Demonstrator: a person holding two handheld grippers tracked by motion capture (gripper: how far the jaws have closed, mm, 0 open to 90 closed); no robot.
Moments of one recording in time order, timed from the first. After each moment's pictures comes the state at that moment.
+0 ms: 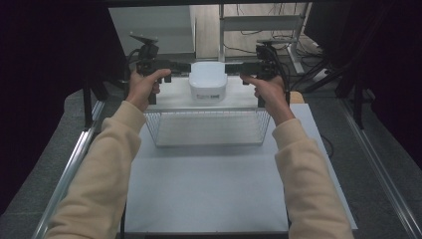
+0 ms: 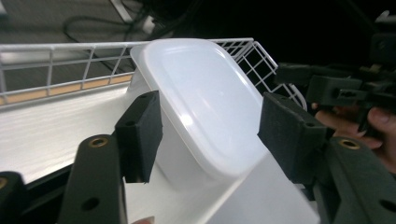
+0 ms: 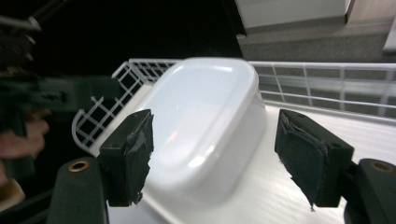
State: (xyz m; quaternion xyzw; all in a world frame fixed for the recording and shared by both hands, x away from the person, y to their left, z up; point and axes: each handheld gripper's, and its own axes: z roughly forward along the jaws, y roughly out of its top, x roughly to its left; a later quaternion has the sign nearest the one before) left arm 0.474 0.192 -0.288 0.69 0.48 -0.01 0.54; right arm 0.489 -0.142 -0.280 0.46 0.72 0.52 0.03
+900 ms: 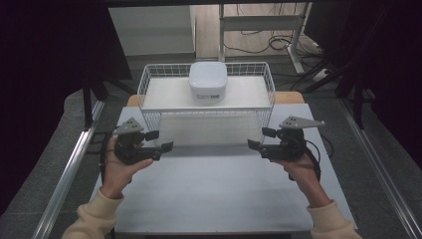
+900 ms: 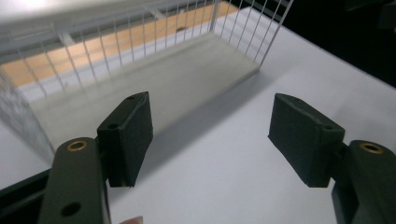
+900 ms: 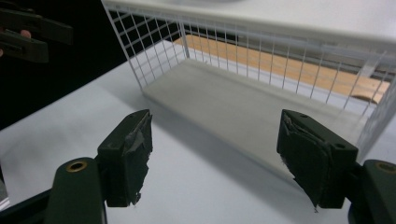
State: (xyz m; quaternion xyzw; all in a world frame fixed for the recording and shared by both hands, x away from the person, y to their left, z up) left arm 0.288 0.210 -0.400 0.77 0.41 0.14 0.47; right arm 0.331 -0.214 -0.381 0.34 0.78 0.51 0.13
